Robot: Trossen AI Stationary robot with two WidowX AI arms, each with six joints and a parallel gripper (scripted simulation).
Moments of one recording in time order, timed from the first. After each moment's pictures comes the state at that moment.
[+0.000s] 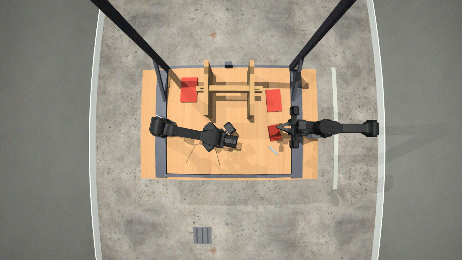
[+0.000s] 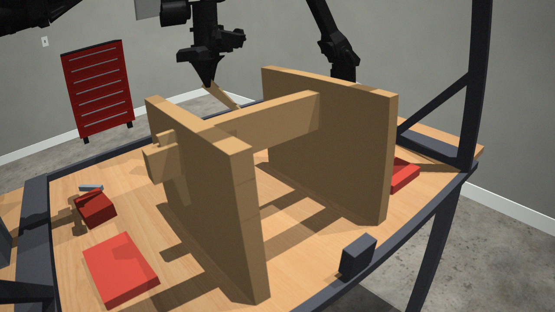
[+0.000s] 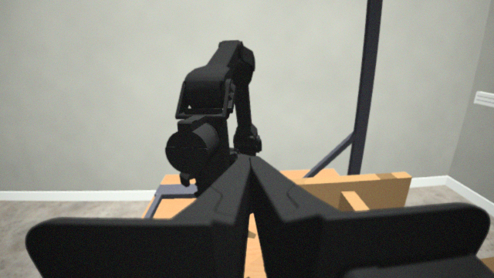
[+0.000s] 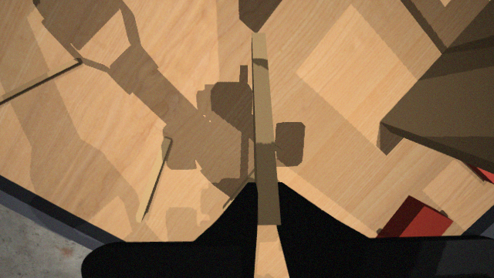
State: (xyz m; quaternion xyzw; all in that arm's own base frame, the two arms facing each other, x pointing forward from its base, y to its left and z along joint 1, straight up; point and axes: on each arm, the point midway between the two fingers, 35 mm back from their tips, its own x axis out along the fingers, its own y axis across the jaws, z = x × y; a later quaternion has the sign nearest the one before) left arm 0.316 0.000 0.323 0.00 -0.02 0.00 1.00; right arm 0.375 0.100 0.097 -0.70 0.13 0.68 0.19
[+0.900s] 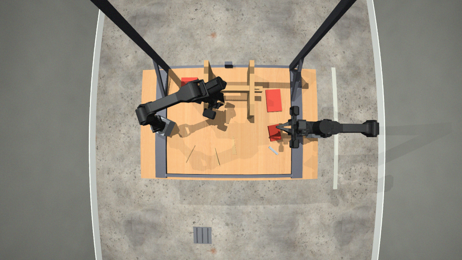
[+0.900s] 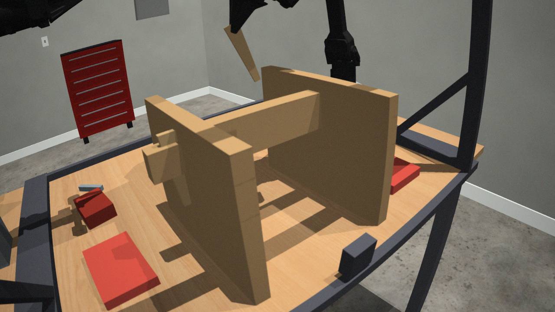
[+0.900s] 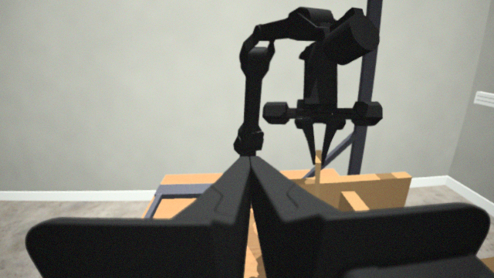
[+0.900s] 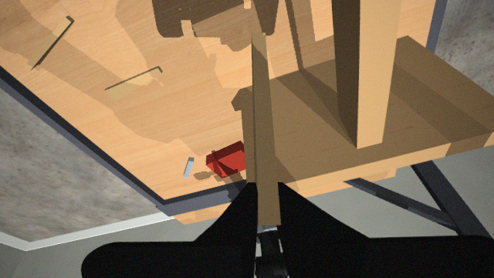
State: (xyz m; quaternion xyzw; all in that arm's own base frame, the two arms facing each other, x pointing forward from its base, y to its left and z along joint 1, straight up) left arm 0.316 0.000 0.323 0.00 -0.02 0.00 1.00; right arm 0.309 0.257 0.226 -0.86 -0.05 0.51 0.00
